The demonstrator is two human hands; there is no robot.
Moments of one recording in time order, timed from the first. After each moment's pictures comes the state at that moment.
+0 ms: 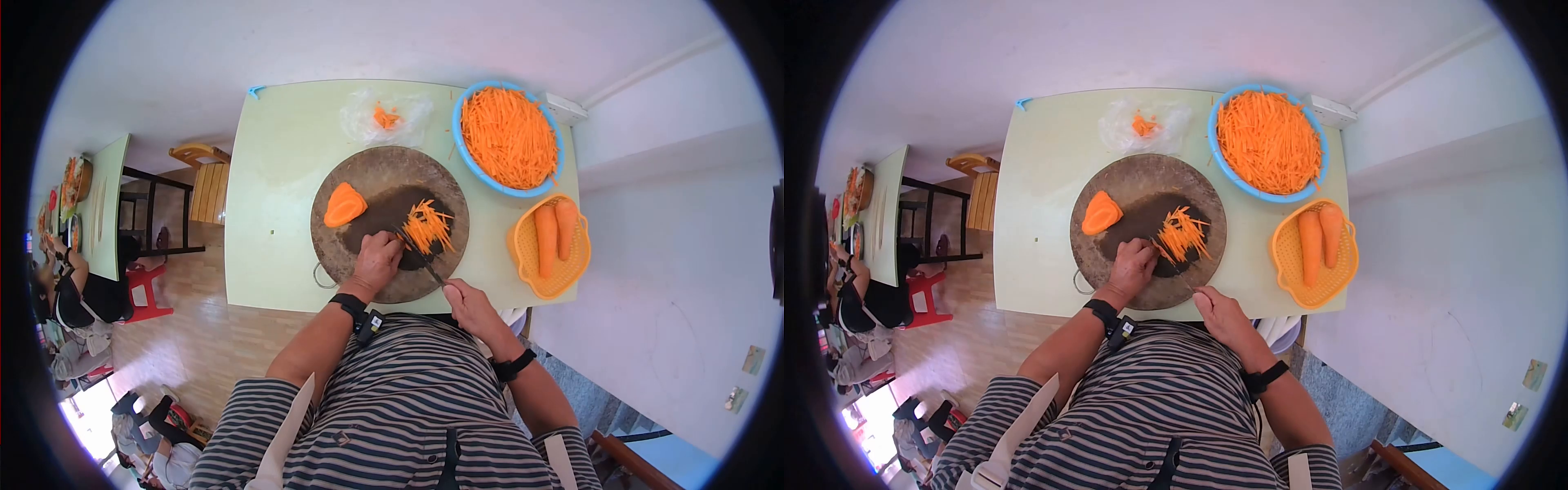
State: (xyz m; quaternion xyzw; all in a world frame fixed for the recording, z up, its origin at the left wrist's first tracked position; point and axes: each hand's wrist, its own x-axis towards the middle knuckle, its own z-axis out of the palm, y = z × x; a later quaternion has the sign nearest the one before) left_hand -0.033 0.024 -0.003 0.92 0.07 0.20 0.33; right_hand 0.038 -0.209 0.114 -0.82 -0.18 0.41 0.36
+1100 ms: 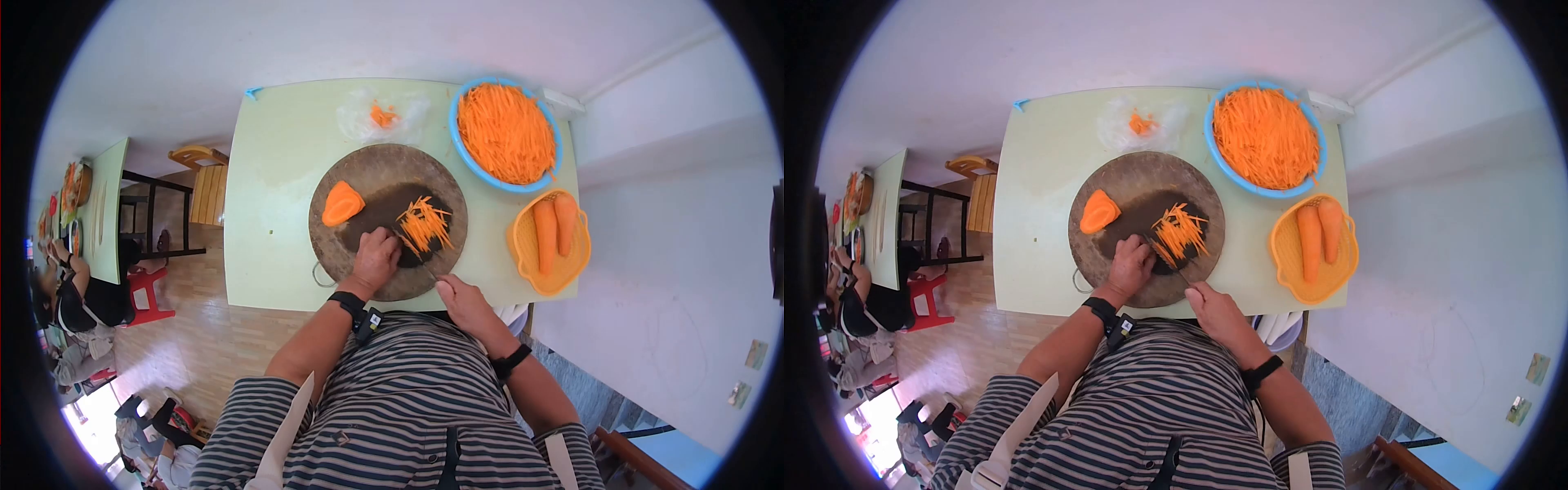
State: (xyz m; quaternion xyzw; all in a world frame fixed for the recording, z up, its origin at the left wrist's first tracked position) left_hand -0.033 0.023 0.005 0.92 0.08 0.21 0.33; right_hand 0.033 -0.199 0.114 -0.84 -0.21 0.37 0.34
